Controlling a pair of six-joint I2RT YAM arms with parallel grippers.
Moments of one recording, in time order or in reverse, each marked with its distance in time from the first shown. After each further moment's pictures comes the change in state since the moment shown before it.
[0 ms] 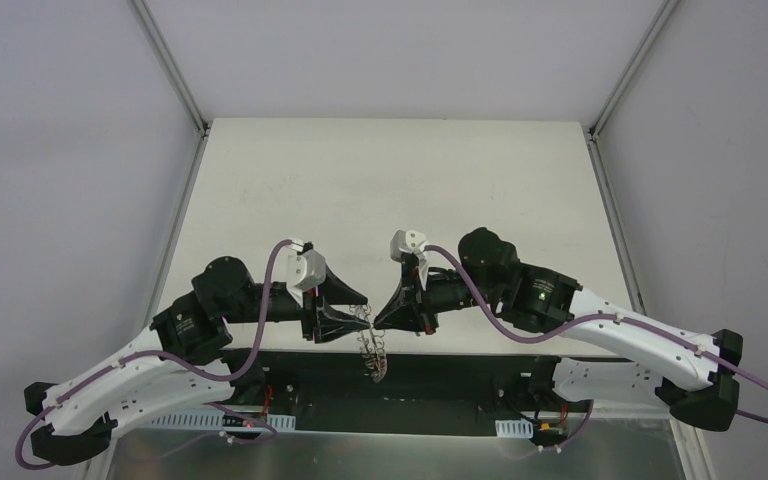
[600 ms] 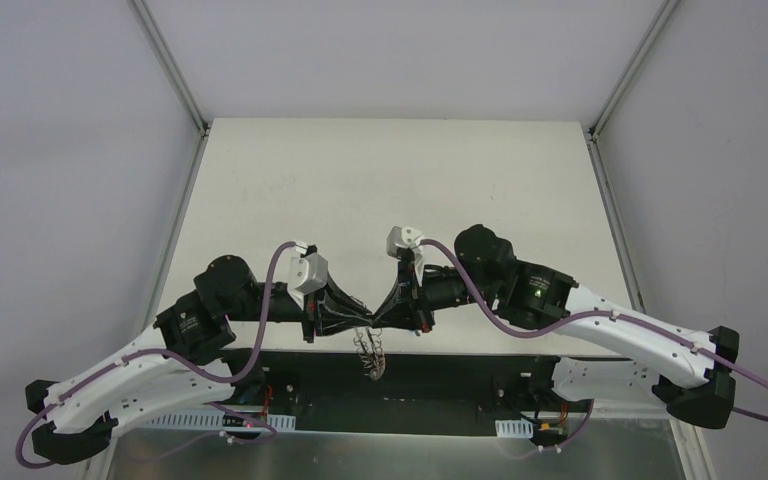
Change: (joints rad) left arm 0.000 0.014 -0.003 0.038 0.064 -0.008; right arm 0.000 0.027 0.023 0.011 -0.007 0.037
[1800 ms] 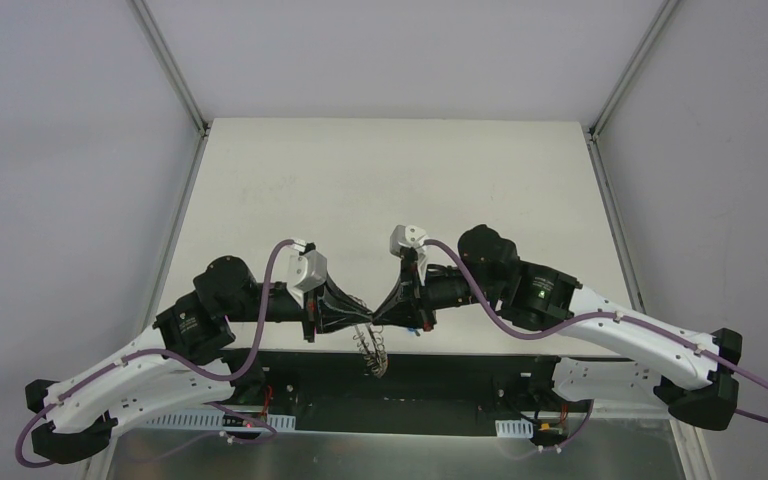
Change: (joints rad) left arm -0.001 -0.001 0.000 0.003 -0.023 -0.017; right arm 0.000 -0.015 0.000 -0.008 0.024 -0.010
